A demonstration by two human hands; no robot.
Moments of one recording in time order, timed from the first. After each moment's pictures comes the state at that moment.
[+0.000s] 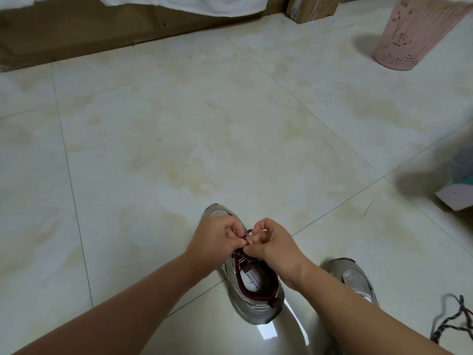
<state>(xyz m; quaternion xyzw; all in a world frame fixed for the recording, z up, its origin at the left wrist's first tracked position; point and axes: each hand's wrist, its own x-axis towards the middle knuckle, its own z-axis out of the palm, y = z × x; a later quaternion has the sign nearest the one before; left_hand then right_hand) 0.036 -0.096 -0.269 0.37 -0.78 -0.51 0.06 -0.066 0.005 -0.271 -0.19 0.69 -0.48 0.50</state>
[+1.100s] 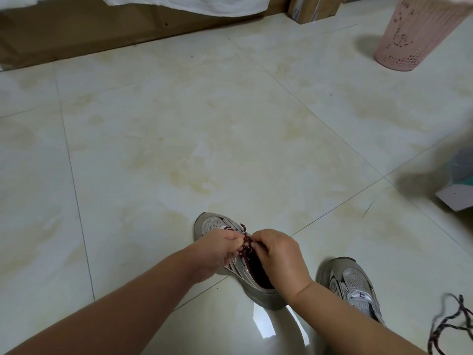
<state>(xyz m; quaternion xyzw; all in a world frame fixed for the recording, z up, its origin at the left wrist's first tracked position) 0.043 -0.094 -0.283 0.36 -0.53 -0.76 -0.06 -0.056 0.015 -0.288 -0.49 0.82 -0.28 0.09</state>
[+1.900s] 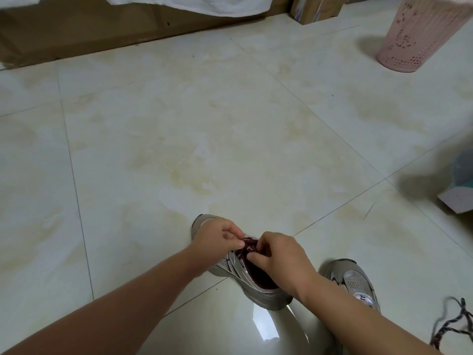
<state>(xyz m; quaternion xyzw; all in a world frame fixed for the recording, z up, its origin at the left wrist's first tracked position) 0.040 -0.102 -0.281 0.40 -0.70 -0.59 0.01 -0.065 0.016 -0.263 -0.41 0.85 -0.16 0.30</state>
